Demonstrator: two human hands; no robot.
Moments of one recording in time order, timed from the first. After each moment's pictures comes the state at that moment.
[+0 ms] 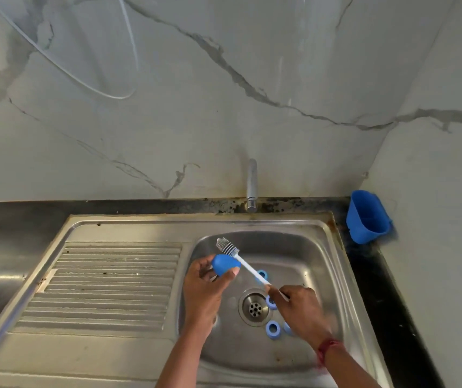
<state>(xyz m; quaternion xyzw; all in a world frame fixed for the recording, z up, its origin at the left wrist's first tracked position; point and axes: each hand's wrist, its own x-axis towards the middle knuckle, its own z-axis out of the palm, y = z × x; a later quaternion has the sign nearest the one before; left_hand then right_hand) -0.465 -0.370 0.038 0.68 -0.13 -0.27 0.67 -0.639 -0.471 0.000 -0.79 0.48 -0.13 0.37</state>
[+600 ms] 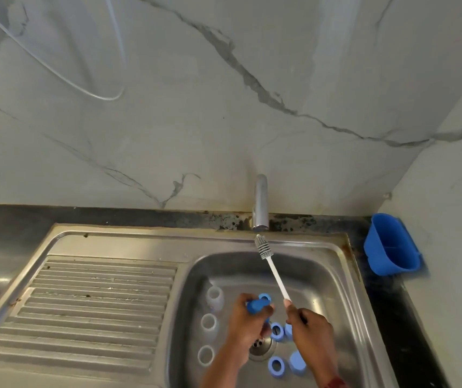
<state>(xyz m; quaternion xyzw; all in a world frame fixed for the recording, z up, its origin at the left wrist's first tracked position) -0.488 -0.449 -0.033 0.71 -0.07 -0.49 0.51 -0.614 -0.508 -0.032 -0.64 0.61 -0.17 0.44</state>
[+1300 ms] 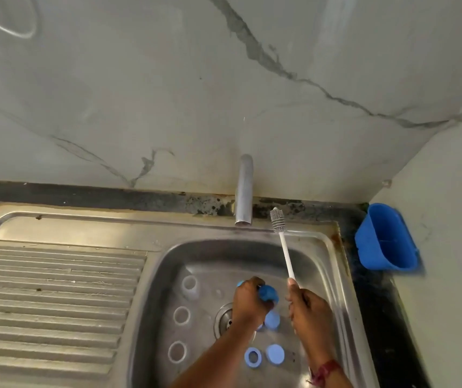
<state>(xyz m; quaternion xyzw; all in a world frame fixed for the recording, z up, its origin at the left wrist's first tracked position) -0.496 -0.527 -0.108 0.82 -0.32 -0.39 0.28 -0.616 -0.557 -0.049 -0.59 0.63 -0.22 0.46</state>
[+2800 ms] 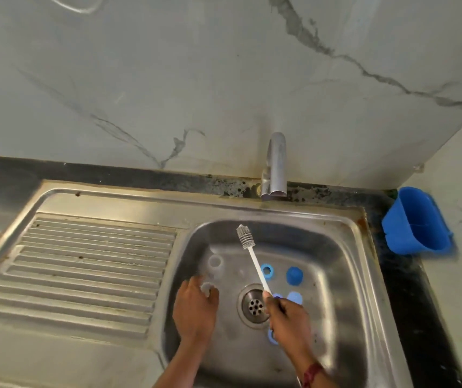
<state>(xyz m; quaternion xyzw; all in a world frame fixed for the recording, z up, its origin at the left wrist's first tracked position) -0.427 -0.384 -0.101 0.94 -0.21 -0.10 0.26 -0.589 -0.475 -0.098 -0.62 0.59 -0.14 0.49</state>
